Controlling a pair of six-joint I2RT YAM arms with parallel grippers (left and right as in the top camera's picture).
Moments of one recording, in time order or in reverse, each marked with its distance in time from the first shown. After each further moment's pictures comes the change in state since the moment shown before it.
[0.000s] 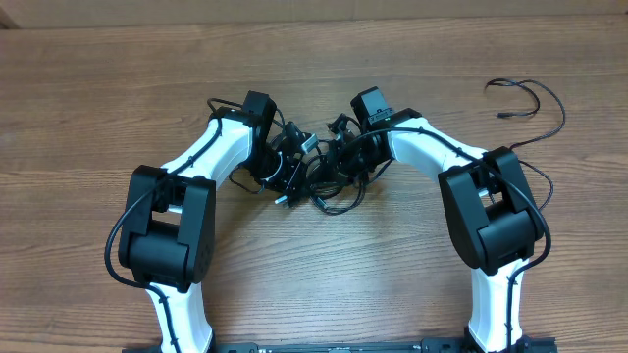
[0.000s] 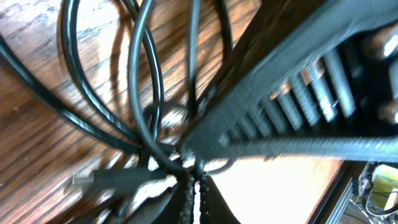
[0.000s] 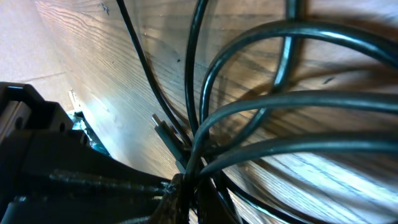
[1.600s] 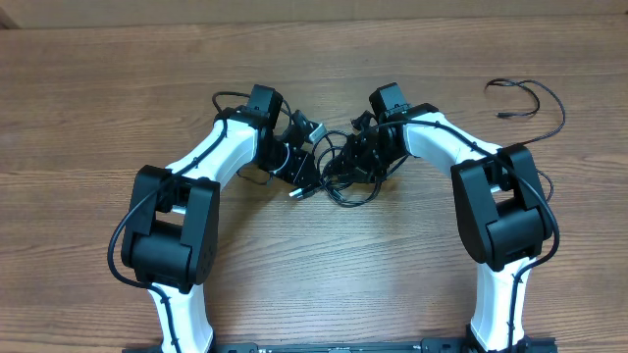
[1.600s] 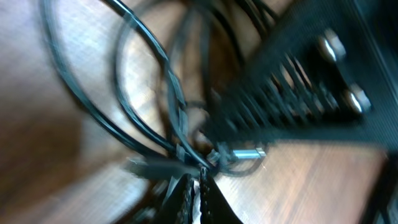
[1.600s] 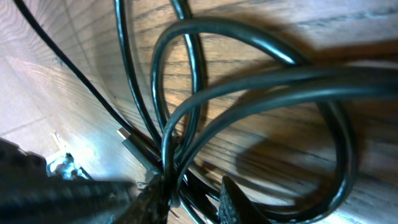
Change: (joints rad) left arm -0.026 0.000 0.000 0.207 -0.005 -0.043; right arm -0.066 0.000 0.000 -0.054 0.121 0.085
